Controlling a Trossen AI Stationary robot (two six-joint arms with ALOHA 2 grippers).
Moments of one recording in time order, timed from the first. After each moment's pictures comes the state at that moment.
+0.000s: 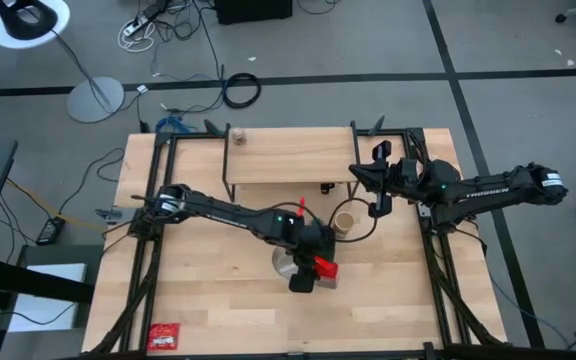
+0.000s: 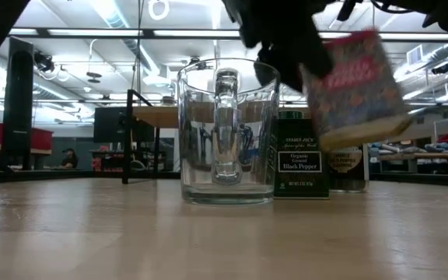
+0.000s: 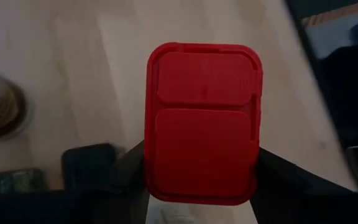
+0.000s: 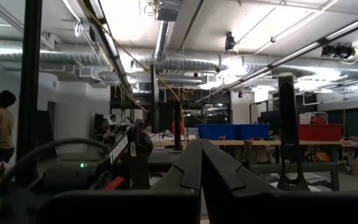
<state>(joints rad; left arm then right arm) -0.19 2.14 1.86 -0.69 0.19 -0.04 -0.01 0.86 0.46 0.88 0.13 -0.06</state>
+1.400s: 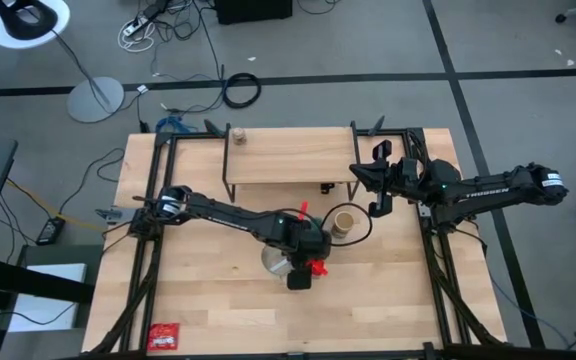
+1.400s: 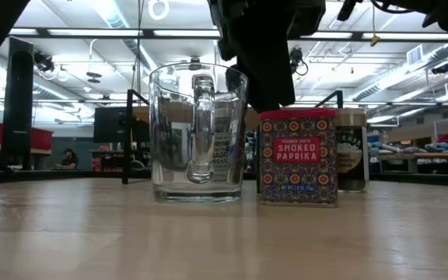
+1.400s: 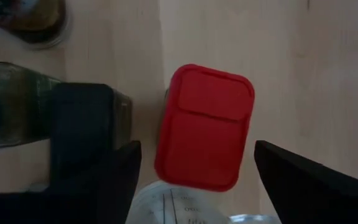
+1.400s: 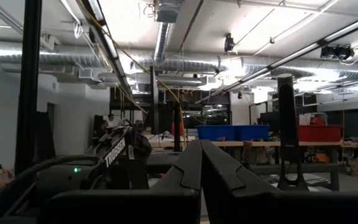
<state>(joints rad) -0.21 2.15 1.88 -0.87 0.04 -0.19 -0.01 0.86 0.46 0.88 0.13 -0.06</state>
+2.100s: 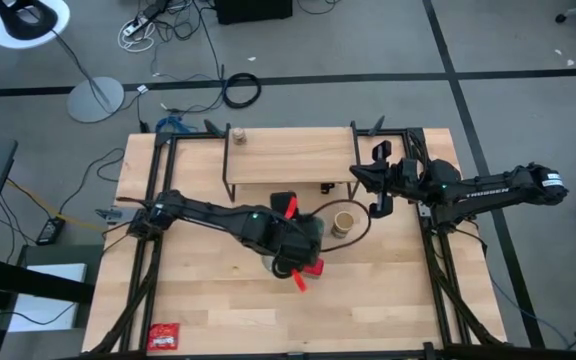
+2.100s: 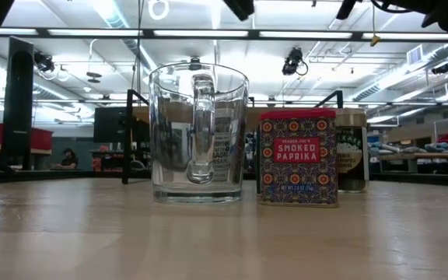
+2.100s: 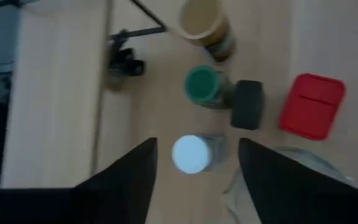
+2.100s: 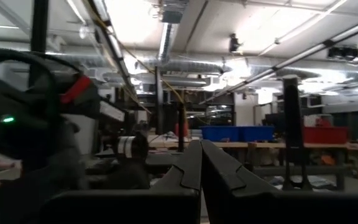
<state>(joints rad) -0.31 2.13 2.35 -1.44 -0.56 -0.24 -0.01 0.86 0.46 0.88 0.10 -0.06</state>
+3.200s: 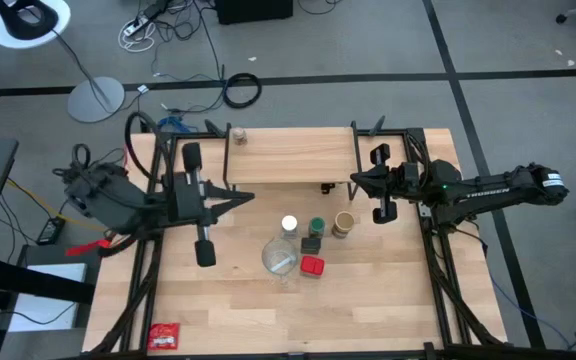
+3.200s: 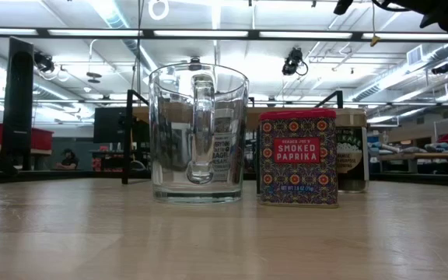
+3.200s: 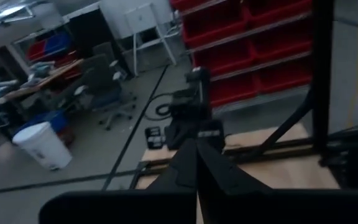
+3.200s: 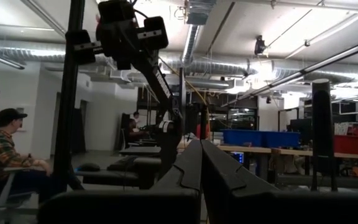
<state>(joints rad) -0.57 1.61 2.35 -0.92 -0.80 0.16 -0.01 0.86 0.46 0.88 0.00 -0.06</state>
